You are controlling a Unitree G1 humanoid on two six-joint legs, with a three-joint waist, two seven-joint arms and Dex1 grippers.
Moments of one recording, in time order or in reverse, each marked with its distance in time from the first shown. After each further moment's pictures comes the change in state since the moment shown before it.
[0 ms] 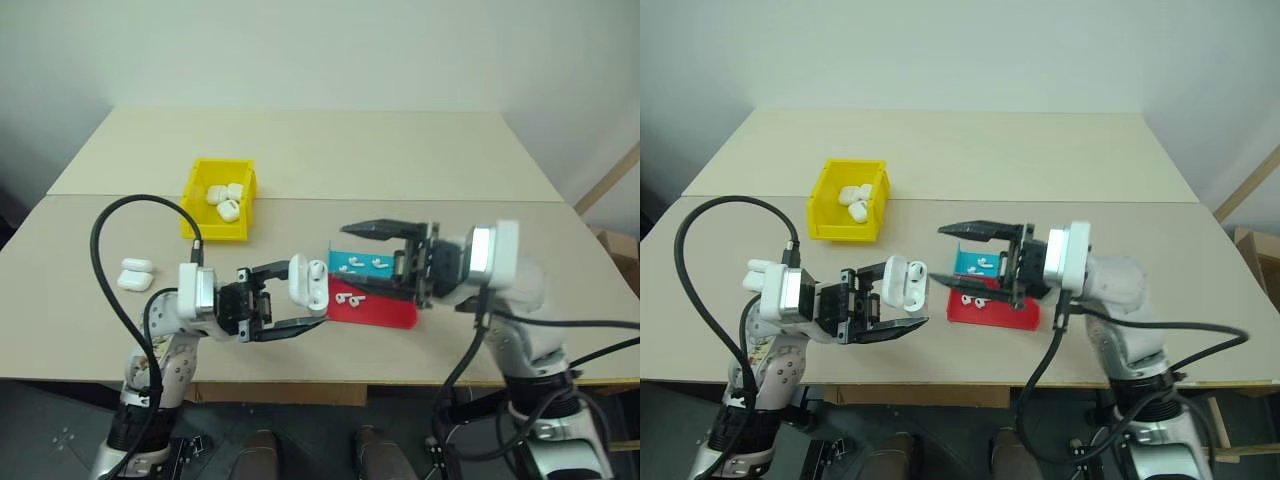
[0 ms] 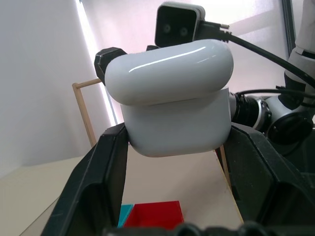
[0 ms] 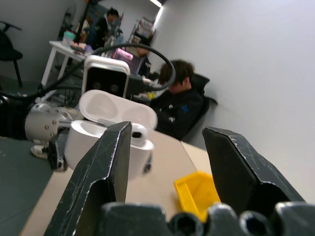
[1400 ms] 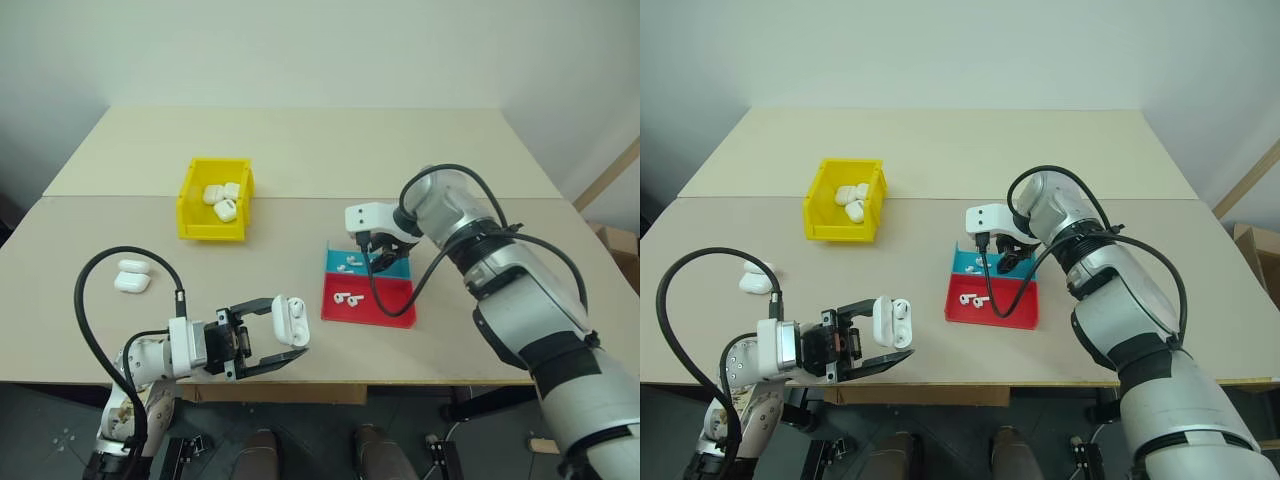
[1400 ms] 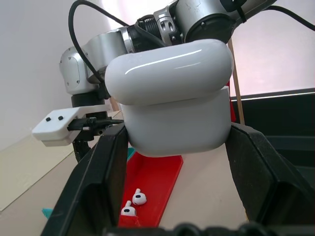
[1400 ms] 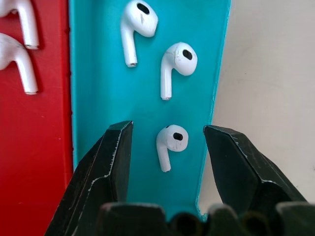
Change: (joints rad) left arm 0.206 0.038 0.000 -0.035 0.104 -0.192 0.067; right arm -0.774 0.181 0.620 1.273 -0.977 0.172 0.243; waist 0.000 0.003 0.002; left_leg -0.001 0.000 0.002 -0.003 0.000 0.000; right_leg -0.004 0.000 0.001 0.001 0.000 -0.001
